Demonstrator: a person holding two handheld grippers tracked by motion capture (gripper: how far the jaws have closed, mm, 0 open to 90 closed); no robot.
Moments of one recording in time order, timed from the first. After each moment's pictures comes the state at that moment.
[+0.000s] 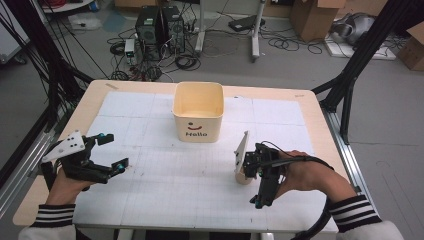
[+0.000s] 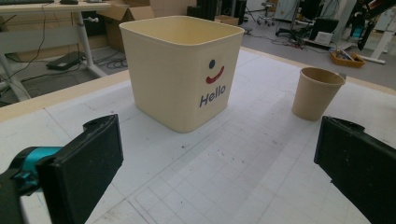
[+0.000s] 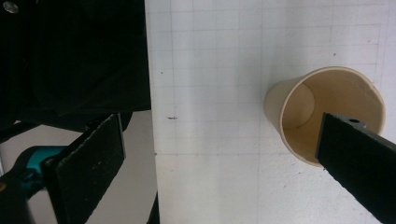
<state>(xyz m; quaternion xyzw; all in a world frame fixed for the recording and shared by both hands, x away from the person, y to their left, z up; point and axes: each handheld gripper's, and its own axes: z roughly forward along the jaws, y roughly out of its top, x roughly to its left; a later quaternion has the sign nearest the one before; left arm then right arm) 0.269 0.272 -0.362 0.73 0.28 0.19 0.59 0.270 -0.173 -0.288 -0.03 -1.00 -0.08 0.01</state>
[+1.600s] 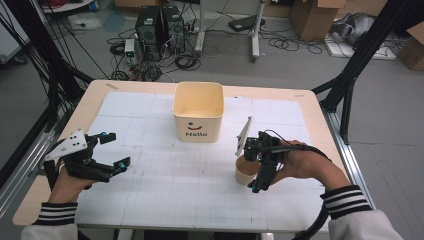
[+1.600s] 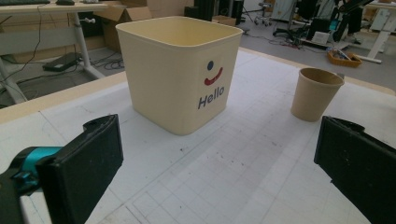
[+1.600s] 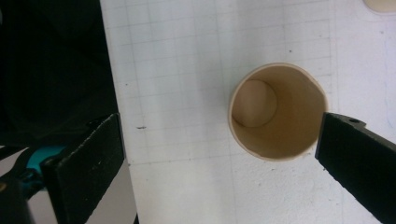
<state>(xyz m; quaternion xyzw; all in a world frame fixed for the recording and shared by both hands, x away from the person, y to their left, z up) 0.274 0.269 -0.362 0.73 0.28 0.18 0.60 0.301 -0.179 -0.286 -0.09 -0.99 -0.09 -0.01</state>
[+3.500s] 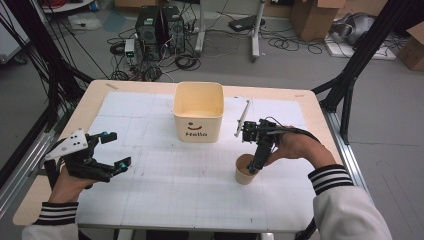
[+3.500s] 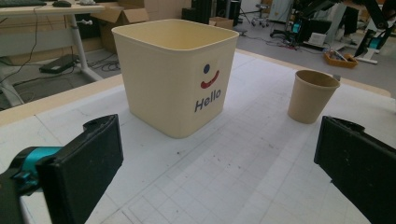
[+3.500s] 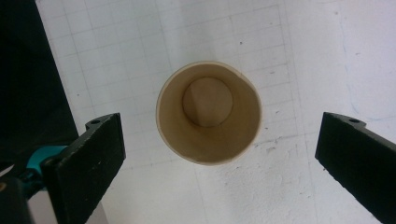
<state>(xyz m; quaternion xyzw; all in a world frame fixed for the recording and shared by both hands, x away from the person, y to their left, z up) 0.274 0.267 -0.360 0.73 0.27 0.18 0.60 0.349 -0.180 -0.296 -0.12 -0.99 -0.08 -0.01</state>
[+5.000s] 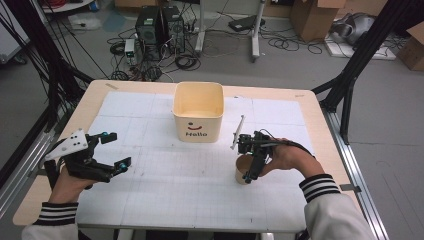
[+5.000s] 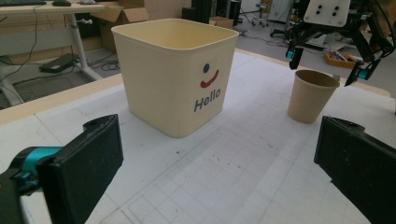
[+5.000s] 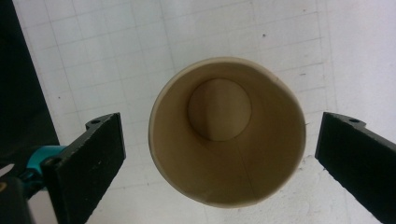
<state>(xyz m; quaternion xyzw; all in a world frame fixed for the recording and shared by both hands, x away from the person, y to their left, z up) 0.273 0.267 -0.360 0.73 0.27 0.18 0.60 0.346 -0.177 -0.343 -0.12 -0.99 -0.08 0.01</state>
